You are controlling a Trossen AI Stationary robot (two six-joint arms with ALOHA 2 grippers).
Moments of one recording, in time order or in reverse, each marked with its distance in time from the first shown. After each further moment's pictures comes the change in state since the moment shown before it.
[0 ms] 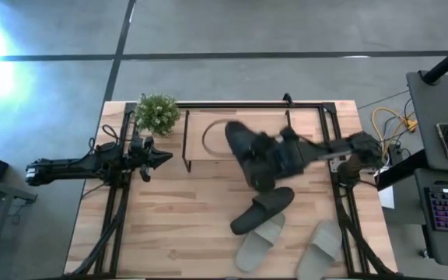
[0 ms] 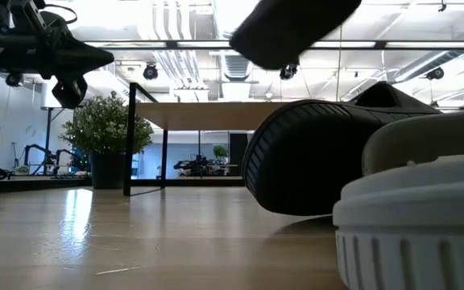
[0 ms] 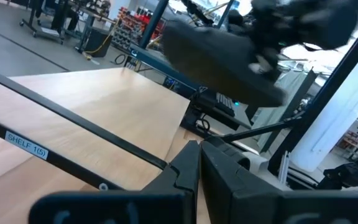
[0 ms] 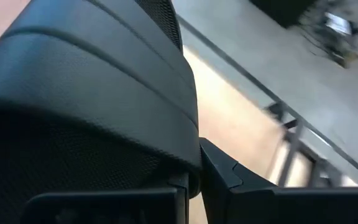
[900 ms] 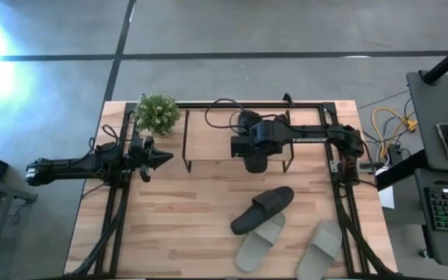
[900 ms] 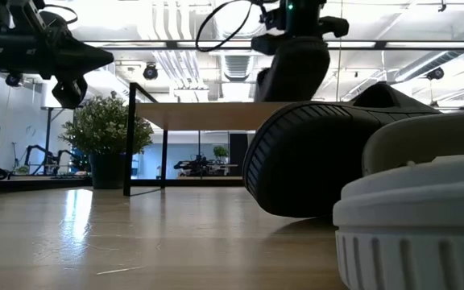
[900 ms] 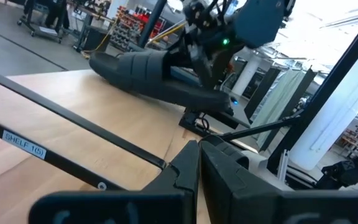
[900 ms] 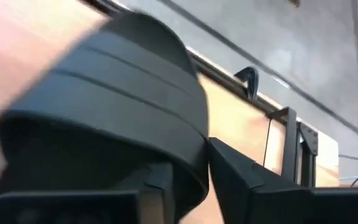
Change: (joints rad) left arm 0.000 -0.001 0.000 -0.003 0.009 0.002; right arm -0.230 0.122 -0.005 -0.001 -0.082 0.052
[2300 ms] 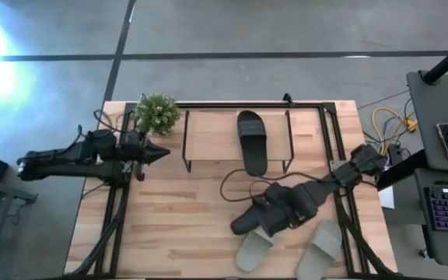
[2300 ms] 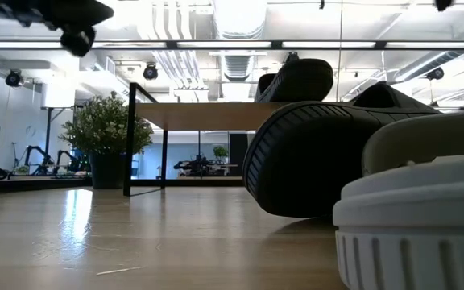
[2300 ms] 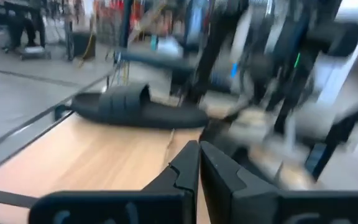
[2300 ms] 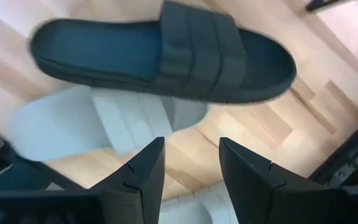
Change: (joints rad) left arm -0.001 0.248 0.408 -0.312 0.085 0.334; right arm 0.551 -0.084 -0.065 0.004 -0.664 0.386
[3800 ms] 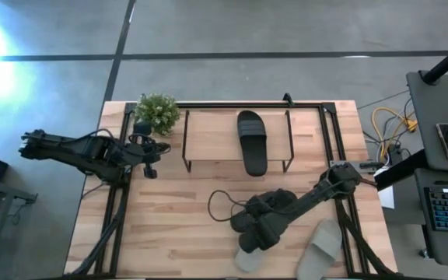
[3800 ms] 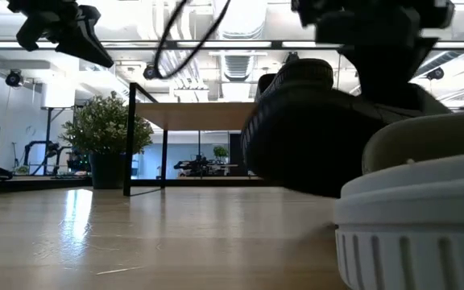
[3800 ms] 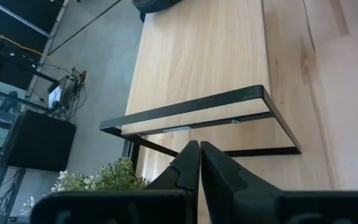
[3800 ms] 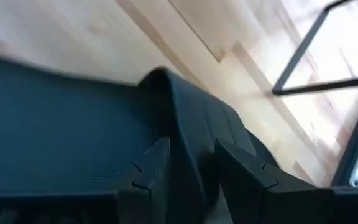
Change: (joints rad) left arm -0.256 0.262 0.269 -0.568 -0.663 0.388; right arm 0.019 0.349 0.016 -0.007 0.329 -0.050
